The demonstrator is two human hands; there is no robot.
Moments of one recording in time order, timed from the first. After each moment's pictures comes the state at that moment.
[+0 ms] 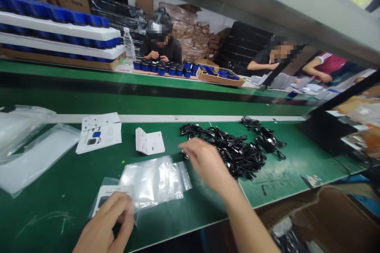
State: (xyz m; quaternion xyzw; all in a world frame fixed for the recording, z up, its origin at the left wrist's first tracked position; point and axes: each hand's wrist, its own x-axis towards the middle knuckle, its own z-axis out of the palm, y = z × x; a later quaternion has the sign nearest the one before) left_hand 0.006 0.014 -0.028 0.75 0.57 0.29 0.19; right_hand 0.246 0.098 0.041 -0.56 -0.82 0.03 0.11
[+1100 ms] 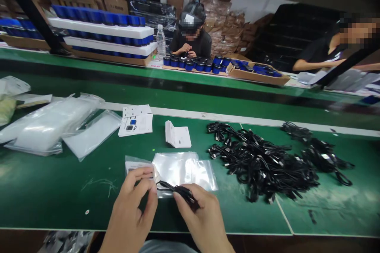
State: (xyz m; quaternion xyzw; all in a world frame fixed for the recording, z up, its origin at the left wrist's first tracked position) left_hand 0.010 0.004 -0.022 0.69 0.63 0.36 0.11; right_hand 0.178 0.019 -0.024 -0.54 -0.66 0.37 0.36
